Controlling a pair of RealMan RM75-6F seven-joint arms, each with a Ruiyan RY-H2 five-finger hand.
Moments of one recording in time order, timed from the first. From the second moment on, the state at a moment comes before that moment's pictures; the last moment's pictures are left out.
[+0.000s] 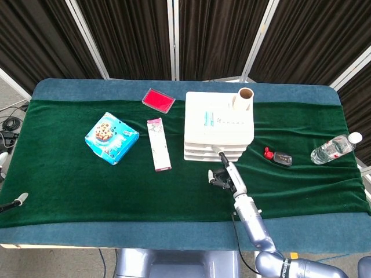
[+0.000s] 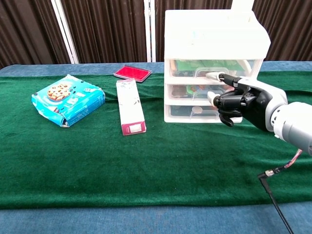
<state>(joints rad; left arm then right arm) -0.06 -1.17 -0.09 -1.45 1.49 1.58 -0.16 0.48 -1.67 0.33 -1.68 -1.05 0.99 0.47</state>
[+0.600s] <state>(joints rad) -0.06 -1.17 -0.09 -1.45 1.49 1.58 -0.17 0.49 -1.69 0.35 -1.68 -1.03 0.97 0.46</state>
